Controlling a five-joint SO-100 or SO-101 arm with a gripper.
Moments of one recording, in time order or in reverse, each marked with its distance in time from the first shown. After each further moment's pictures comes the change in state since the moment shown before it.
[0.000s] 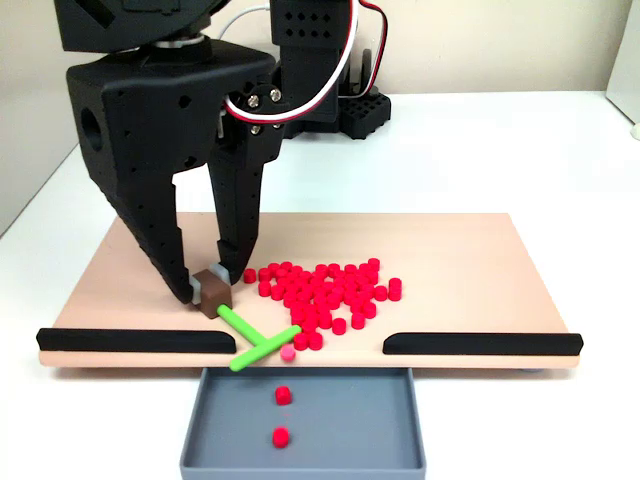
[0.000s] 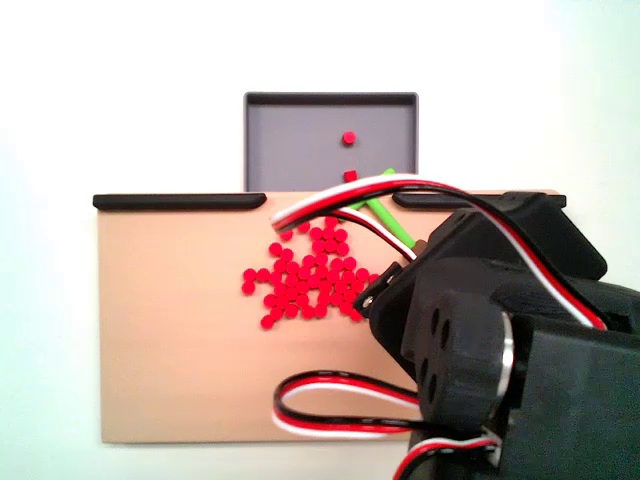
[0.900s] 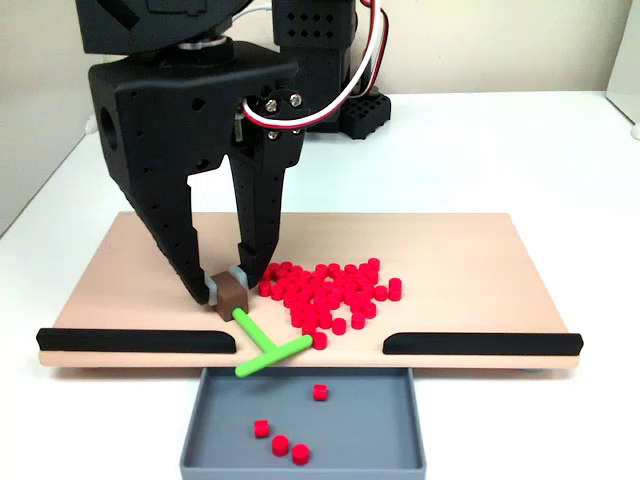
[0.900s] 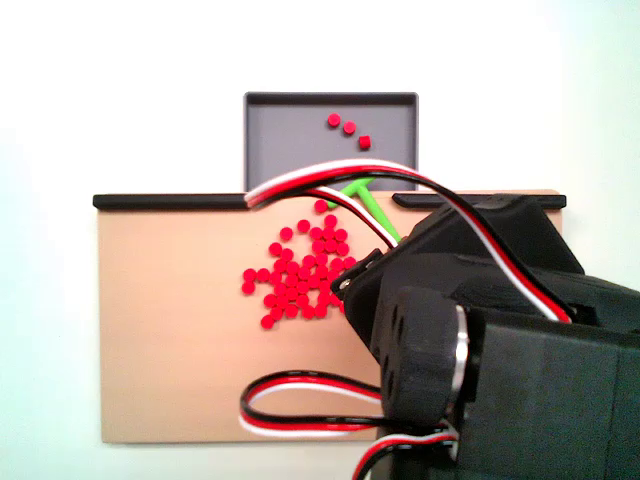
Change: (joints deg) arm -1.6 0.3 0.0 -0.1 8.4
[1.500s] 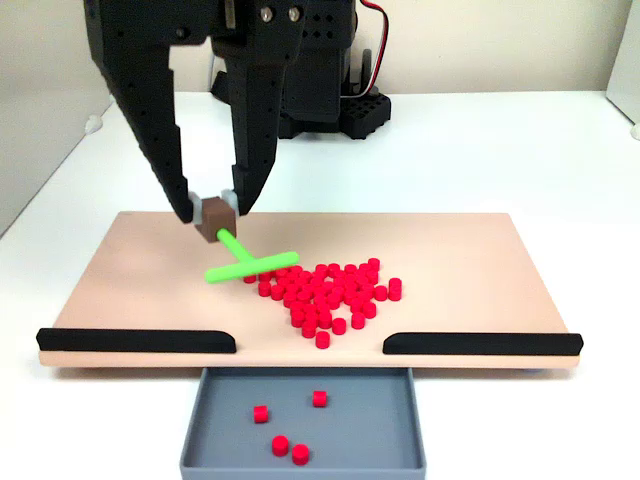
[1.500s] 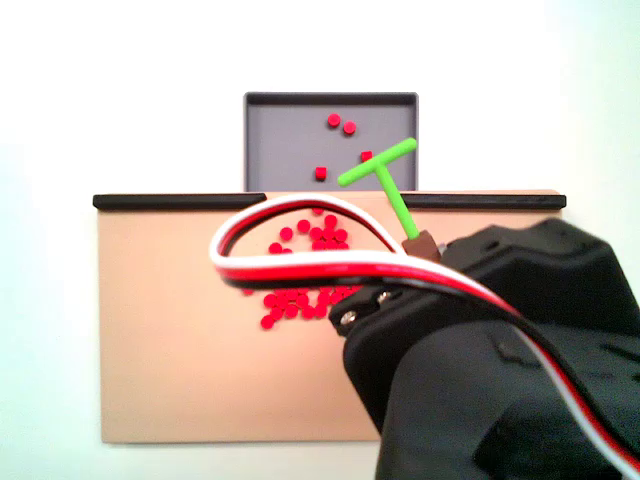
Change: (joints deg) arm 0.3 13.6 2.0 4.4 9.9
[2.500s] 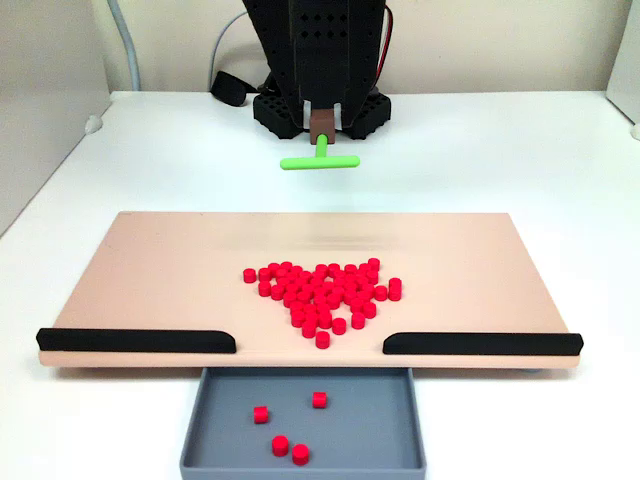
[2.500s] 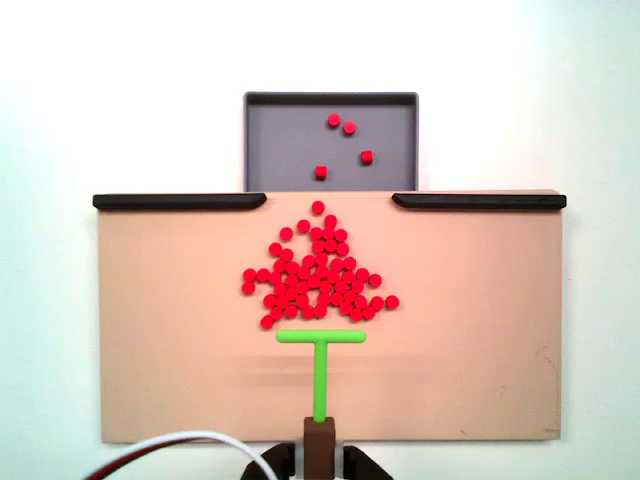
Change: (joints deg) arm -9.7 31.0 33.4 0.5 35.6
